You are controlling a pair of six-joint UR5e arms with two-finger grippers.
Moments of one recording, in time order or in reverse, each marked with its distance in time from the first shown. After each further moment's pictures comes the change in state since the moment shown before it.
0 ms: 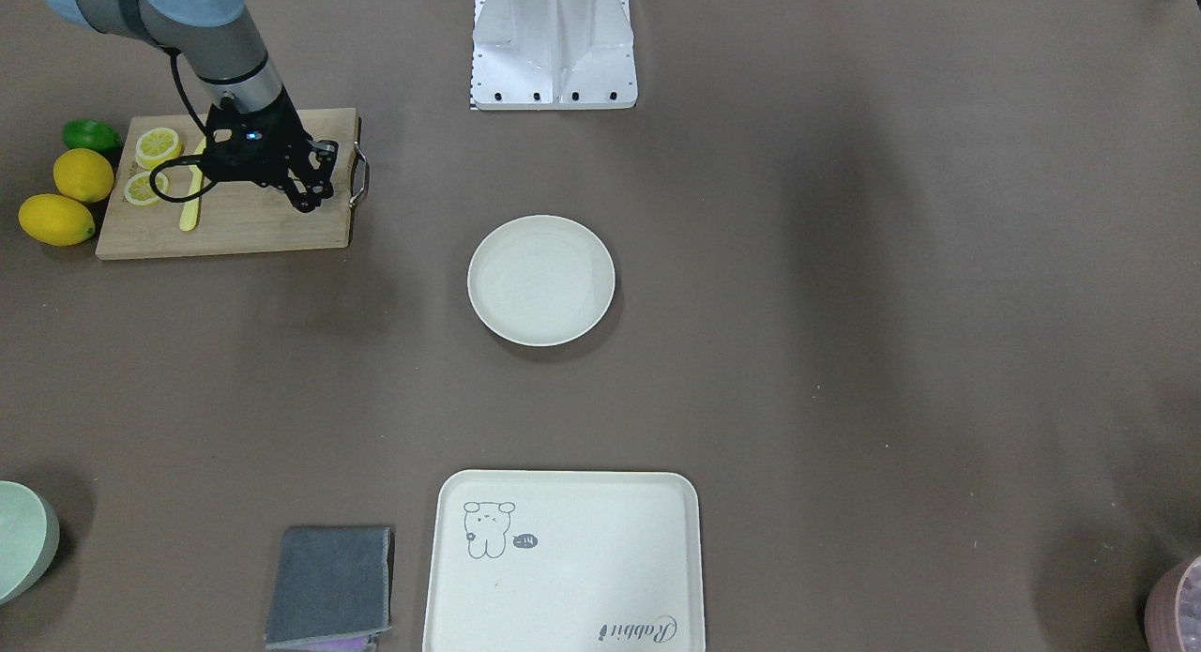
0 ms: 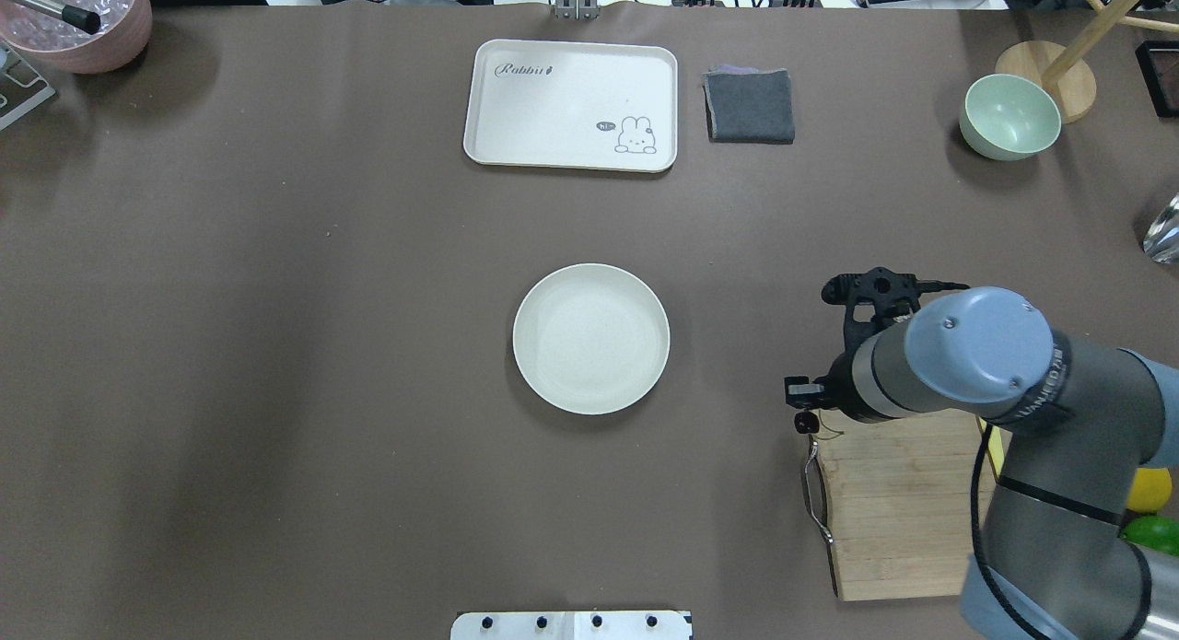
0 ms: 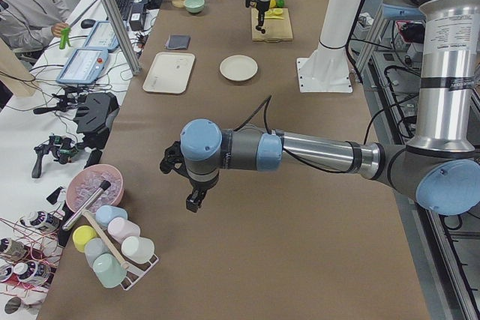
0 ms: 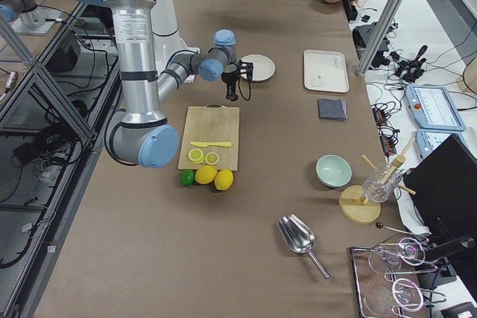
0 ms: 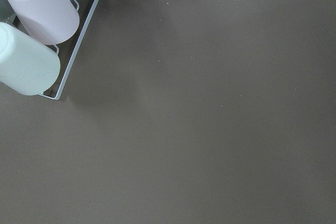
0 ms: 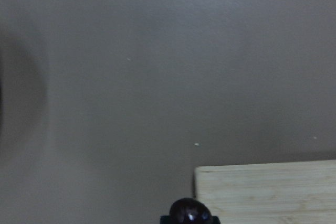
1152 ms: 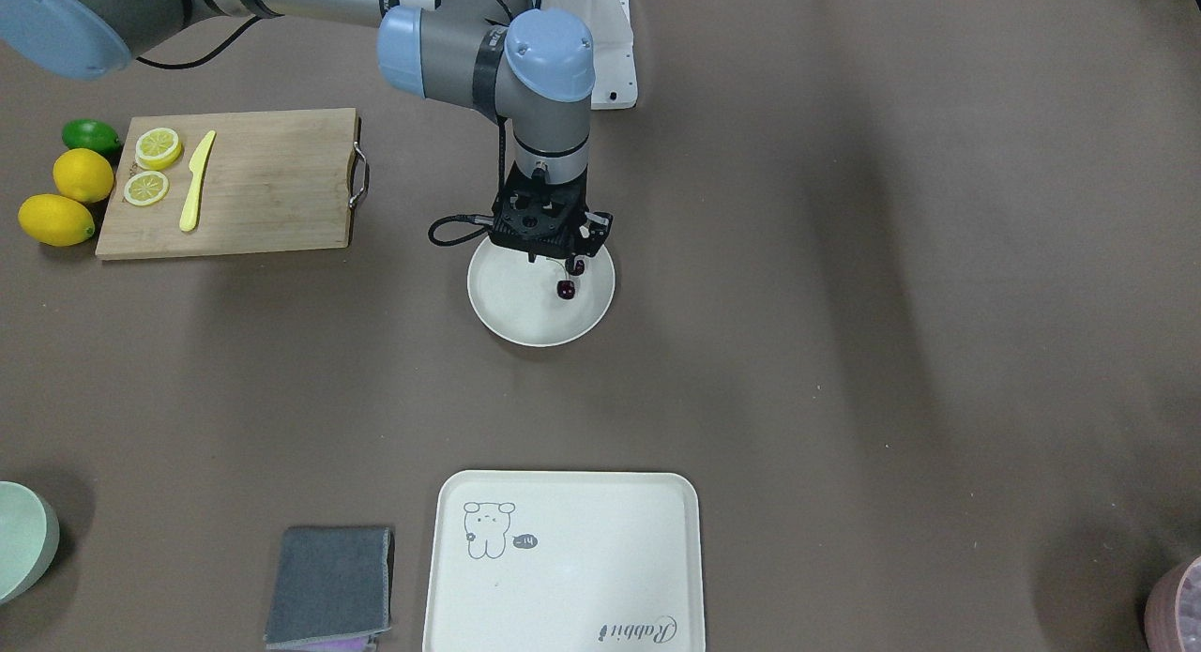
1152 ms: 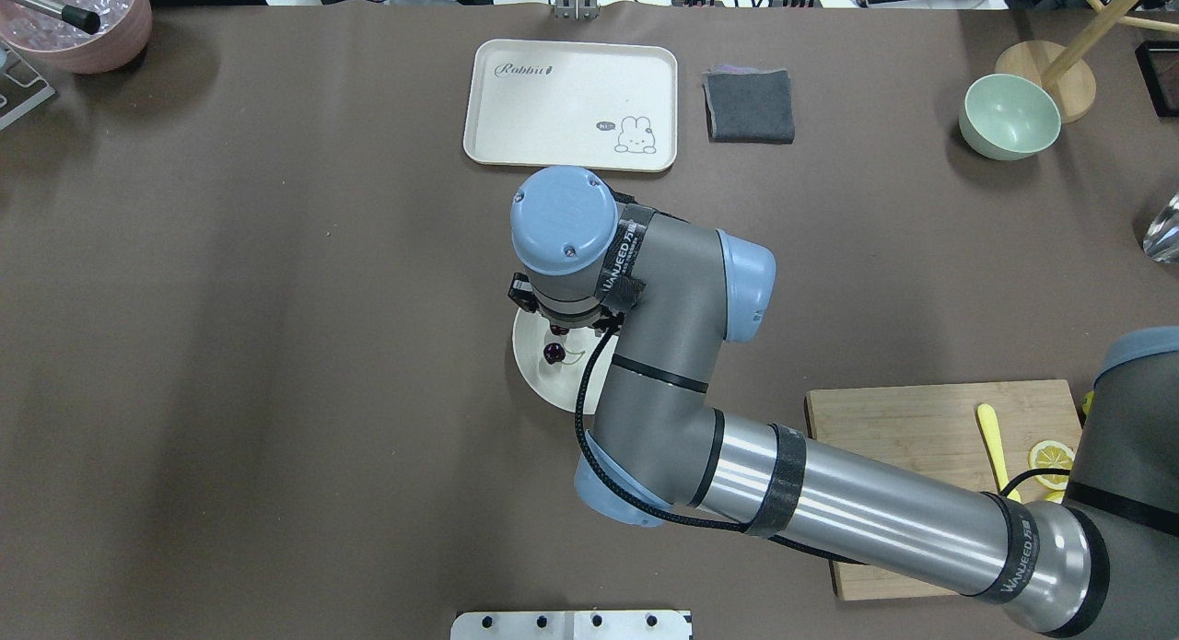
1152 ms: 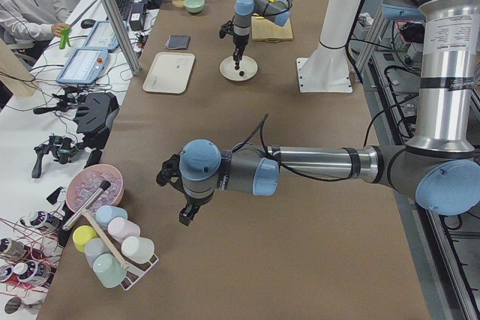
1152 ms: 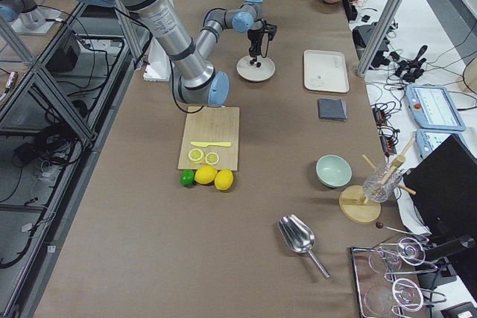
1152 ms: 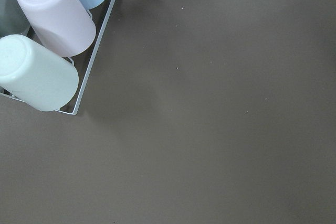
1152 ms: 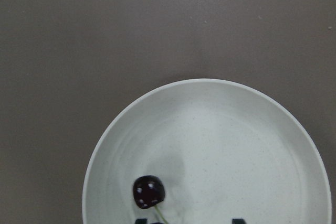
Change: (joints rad) left arm 0.001 0.000 0.118 -0.209 0.006 -0.004; right arm -0.007 0.635 -0.542 -0.105 -0.014 0.252
